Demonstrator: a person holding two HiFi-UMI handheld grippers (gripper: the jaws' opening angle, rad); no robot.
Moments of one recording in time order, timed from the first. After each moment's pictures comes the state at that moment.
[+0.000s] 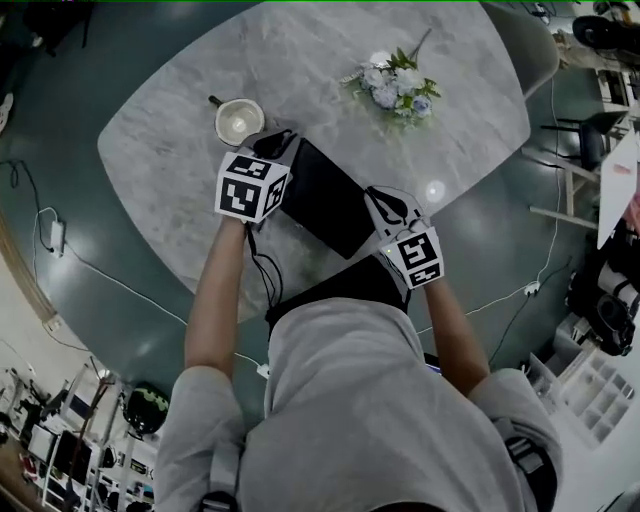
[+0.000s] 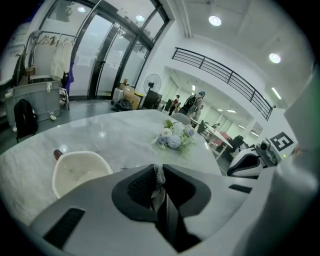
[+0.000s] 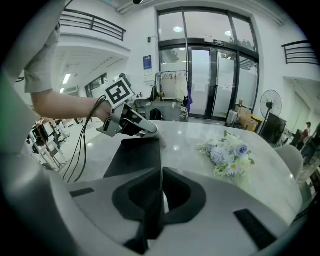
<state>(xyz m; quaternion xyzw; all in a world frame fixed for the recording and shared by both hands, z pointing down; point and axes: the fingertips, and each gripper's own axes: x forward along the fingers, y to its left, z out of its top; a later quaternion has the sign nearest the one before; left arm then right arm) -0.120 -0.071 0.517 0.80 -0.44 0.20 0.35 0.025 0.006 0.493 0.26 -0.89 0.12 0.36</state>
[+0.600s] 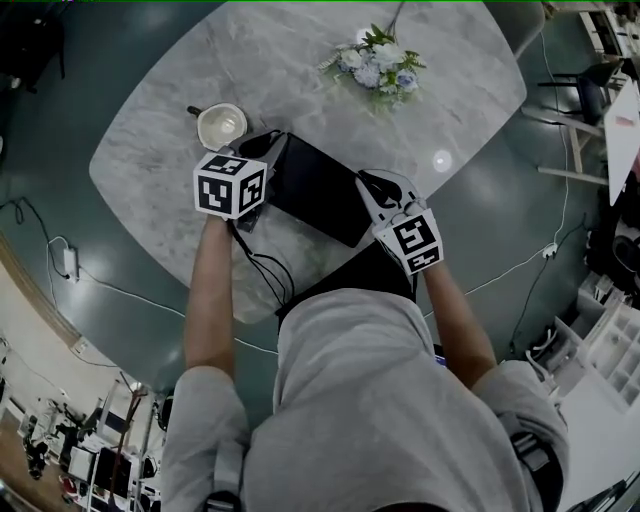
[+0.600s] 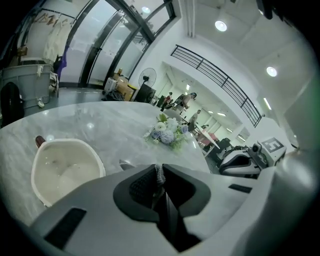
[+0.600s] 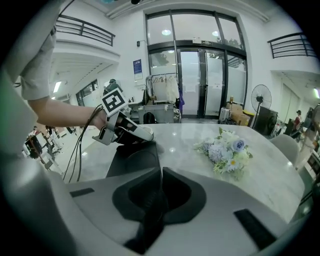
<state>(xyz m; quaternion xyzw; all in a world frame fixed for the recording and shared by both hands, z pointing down) -0.106 -0.067 0.531 0.82 -0.37 0.18 0.40 0.025 0.002 0.493 0.31 -0.88 0.15 0.34</state>
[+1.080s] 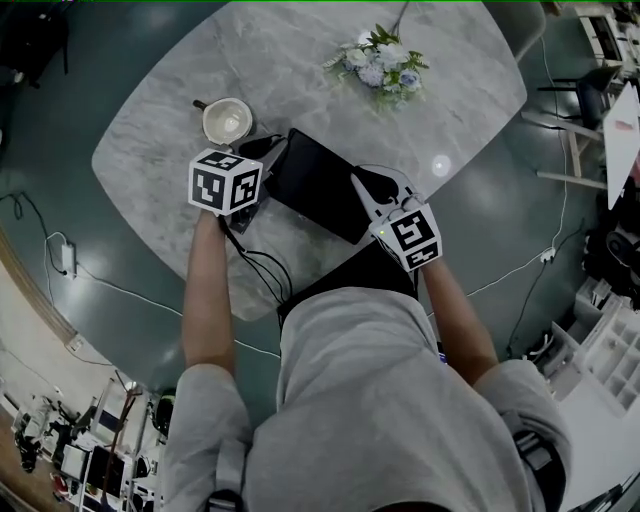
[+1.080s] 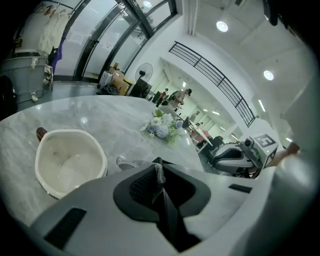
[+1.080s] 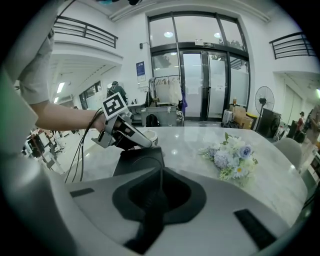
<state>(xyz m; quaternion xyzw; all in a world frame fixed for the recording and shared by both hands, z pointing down) -0.111 -0.046 0.531 0.83 -0.33 0.18 0.42 0.007 0.004 0.485 0.29 -0.89 0.14 0.33</state>
